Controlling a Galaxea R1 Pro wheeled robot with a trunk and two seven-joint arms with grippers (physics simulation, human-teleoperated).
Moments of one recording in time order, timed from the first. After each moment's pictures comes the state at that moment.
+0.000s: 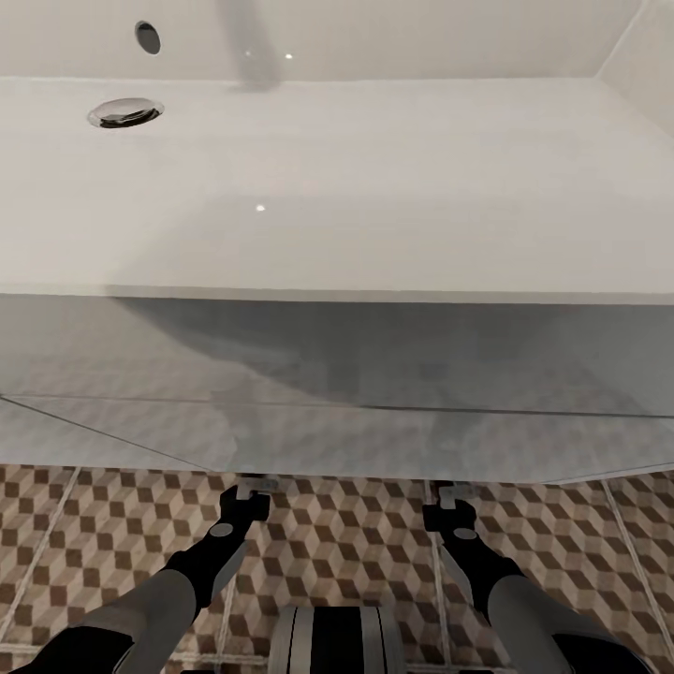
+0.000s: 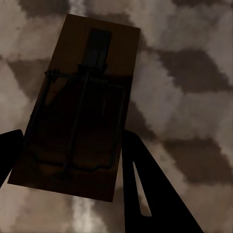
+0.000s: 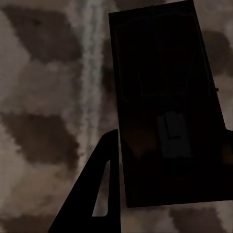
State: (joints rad) left arm -0.76 -0.06 -0.13 -0.22 0.00 -0.19 0.11; right arm -0.74 0.04 -0.13 -0.22 0.21 -0.10 -0.16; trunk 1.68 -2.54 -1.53
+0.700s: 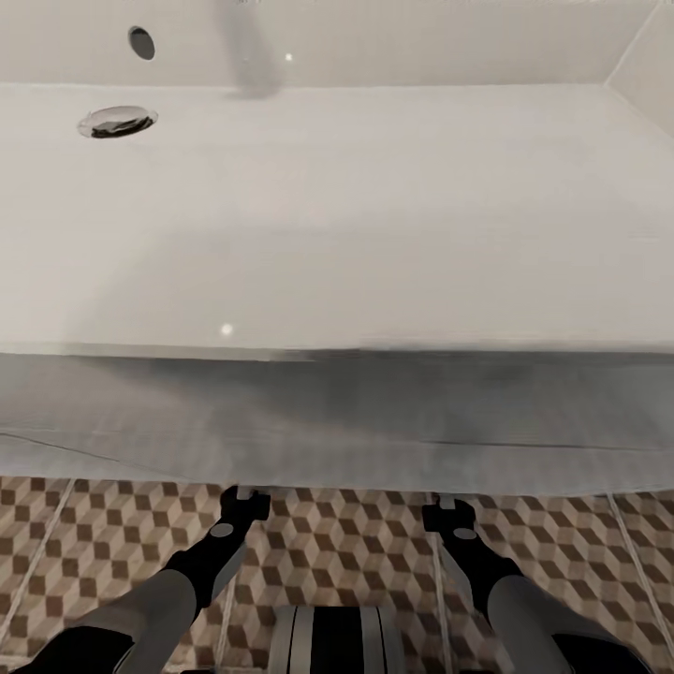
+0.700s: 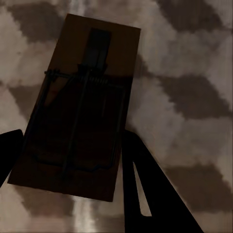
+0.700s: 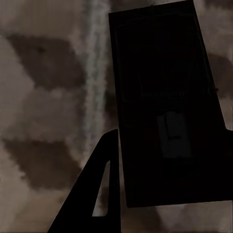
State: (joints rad) left arm -0.76 -0.06 -0.13 -0.22 0.00 -0.20 0.11; right arm -0.74 0.05 -0.13 -0.22 0.21 -0.10 -0.15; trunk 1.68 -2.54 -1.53
